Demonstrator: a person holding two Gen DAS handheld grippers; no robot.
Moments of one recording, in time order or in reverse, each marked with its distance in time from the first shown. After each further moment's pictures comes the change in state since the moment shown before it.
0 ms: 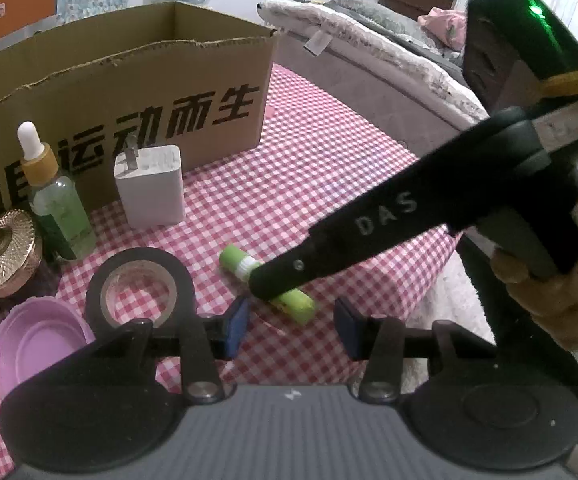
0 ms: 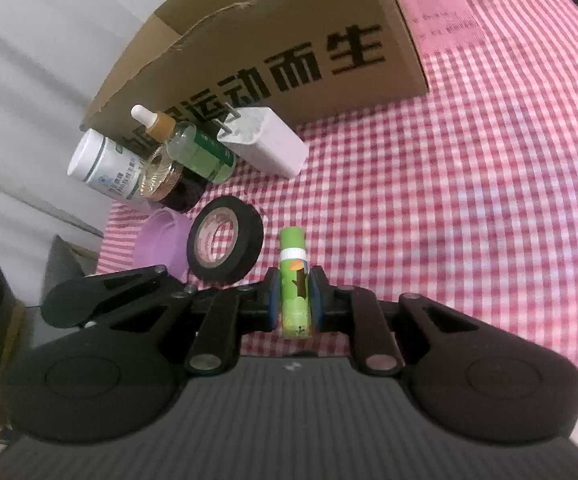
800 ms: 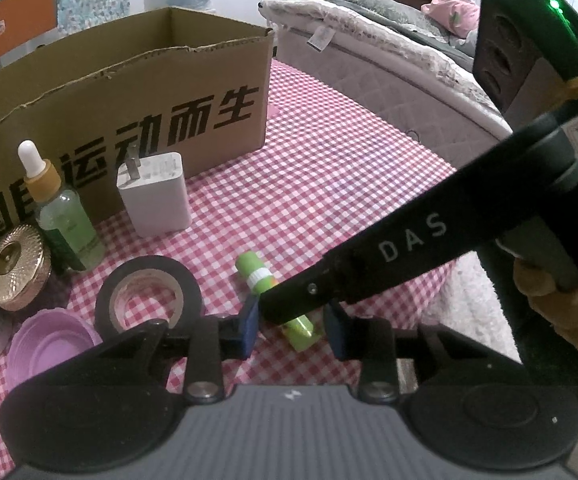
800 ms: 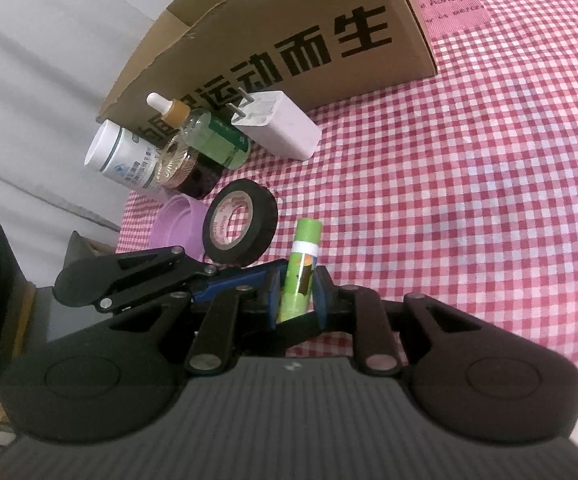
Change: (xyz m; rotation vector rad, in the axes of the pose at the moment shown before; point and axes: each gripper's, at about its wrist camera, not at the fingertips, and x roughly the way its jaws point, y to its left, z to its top) left arm -0.001 -0.007 0.004 0.045 0.004 0.064; right arm -0.004 0.000 -0.003 -0.006 0.011 0.057
